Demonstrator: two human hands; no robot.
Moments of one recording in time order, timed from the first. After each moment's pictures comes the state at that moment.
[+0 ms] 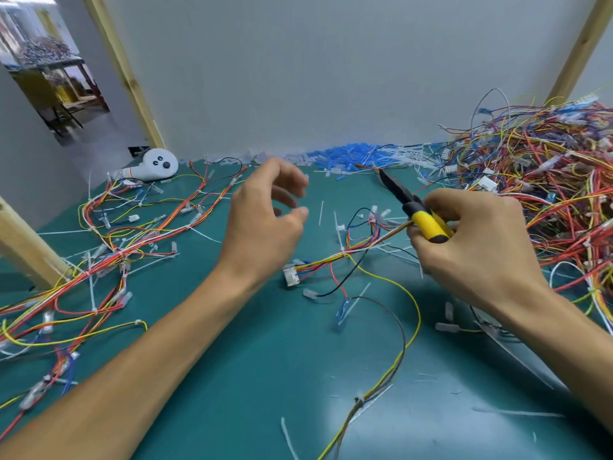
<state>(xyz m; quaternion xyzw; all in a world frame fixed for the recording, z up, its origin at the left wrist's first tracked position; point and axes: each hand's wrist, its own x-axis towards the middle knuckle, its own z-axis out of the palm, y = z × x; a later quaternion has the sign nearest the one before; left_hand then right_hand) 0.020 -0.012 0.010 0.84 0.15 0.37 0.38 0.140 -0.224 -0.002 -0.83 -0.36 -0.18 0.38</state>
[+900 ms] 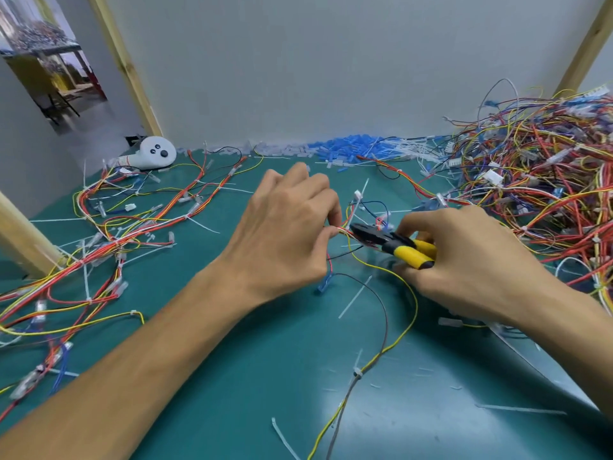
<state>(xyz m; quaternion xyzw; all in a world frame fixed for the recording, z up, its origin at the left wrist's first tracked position) 0.017 -0.017 0.005 0.95 -0.02 0.31 -0.03 0.133 -0.227 -0.002 -0.89 -0.42 -0.08 0.17</state>
